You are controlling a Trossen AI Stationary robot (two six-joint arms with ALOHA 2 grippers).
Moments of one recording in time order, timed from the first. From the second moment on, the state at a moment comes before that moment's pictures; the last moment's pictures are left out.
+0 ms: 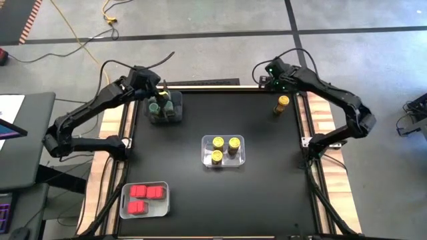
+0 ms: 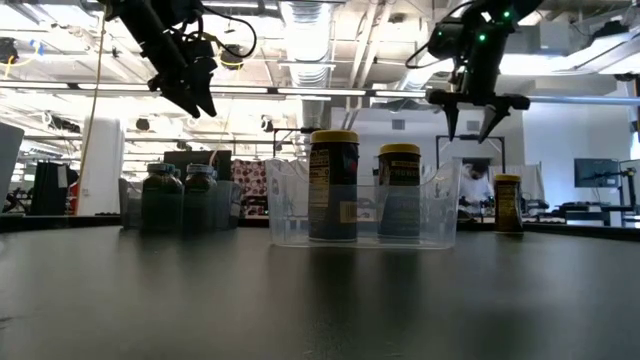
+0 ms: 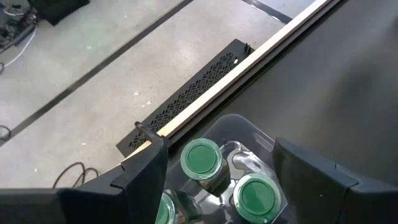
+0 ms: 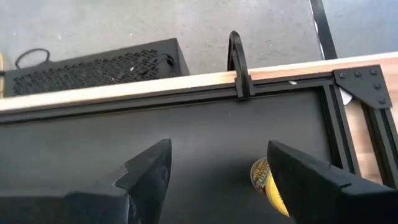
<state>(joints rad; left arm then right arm) 0.77 1.08 1.04 -0.61 -0.21 0.07 -0.77 1.39 1.25 -0.92 0.38 0.82</state>
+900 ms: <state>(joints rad) 0.77 1.08 1.04 -0.61 -0.21 0.06 -0.78 1.40 1.23 -1.07 0.39 0.91</state>
